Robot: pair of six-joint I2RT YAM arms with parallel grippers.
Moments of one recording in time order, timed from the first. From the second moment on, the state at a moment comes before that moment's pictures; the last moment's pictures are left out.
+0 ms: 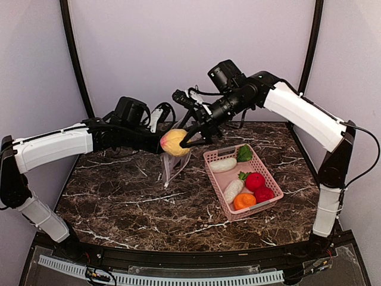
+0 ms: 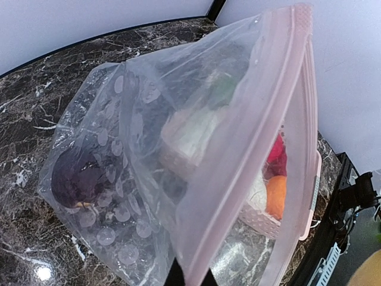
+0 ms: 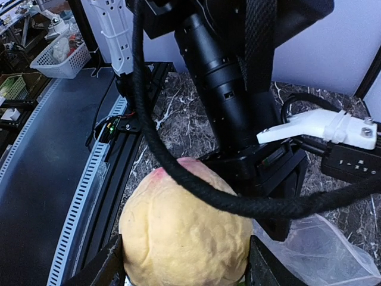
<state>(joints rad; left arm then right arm) -0.74 1.50 1.25 -0.37 0.19 -0.29 0.82 1.91 2.11 -1.04 -0.82 -0.60</state>
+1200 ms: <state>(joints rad) -0.74 1.40 1.22 -0.33 0.22 -0.32 0.99 1.96 2.03 -0.87 0.02 -0.54</state>
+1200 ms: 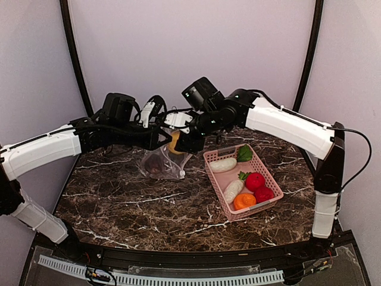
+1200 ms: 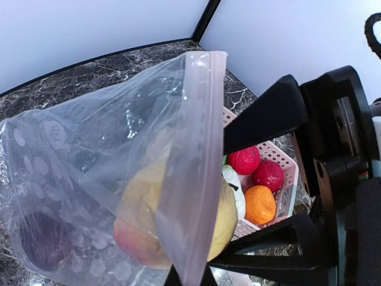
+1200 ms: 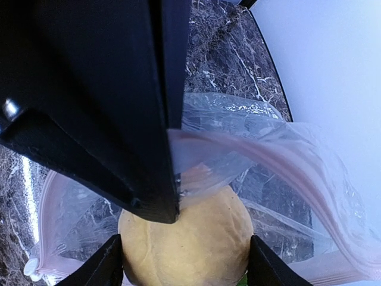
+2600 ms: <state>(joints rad) -0.70 1.41 1.22 -0.33 0.17 -0.38 0.88 1.89 1.89 -0.78 -0.02 -0.43</state>
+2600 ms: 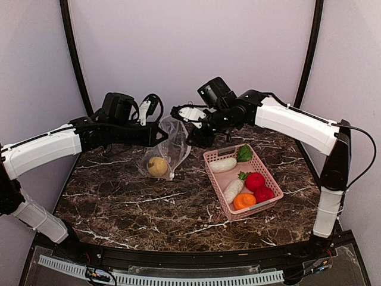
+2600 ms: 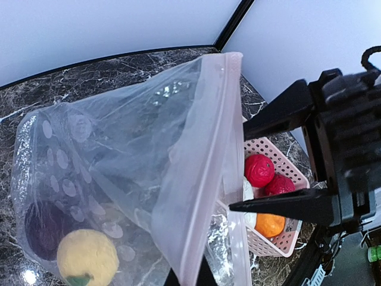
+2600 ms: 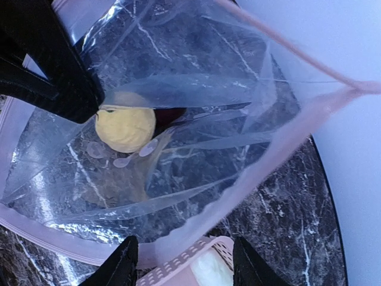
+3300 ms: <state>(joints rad) -0.69 1.41 1.22 -0.33 0.14 -0.38 0.85 1.91 2.05 -0.87 -0.23 -0.35</state>
